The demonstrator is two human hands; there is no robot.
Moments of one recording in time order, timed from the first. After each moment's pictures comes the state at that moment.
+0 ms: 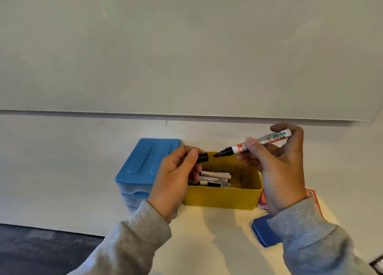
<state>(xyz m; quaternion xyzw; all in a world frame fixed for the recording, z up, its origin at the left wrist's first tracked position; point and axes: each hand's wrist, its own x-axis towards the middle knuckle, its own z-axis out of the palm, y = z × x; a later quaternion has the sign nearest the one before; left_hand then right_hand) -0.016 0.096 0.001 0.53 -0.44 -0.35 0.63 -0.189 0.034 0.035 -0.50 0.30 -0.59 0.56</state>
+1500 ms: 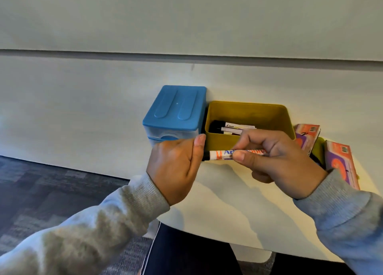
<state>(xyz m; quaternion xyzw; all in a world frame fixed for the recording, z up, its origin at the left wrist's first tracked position) 0.008 0.174 -0.032 0.60 -0.66 0.17 0.43 -0.180 0.073 -0.014 -0.71 0.22 -0.25 0.62</state>
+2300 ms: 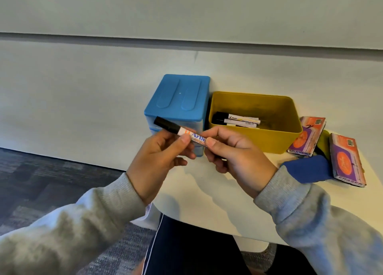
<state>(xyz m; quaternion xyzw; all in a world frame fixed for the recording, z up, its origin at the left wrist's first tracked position) 0.036 0.196 -0.042 0.58 -0.37 -0.40 0.61 -0.115 0.095 -0.051 -0.64 0.26 -0.25 0.68</state>
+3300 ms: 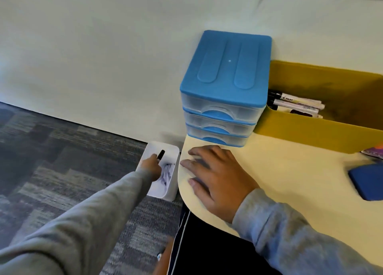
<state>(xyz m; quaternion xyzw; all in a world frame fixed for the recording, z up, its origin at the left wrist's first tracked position) 0.223 0.196 -0.340 0.90 -0.26 -0.36 0.04 -0.036 0.125 -0.159 -0.97 0.15 -0.10 0.17</state>
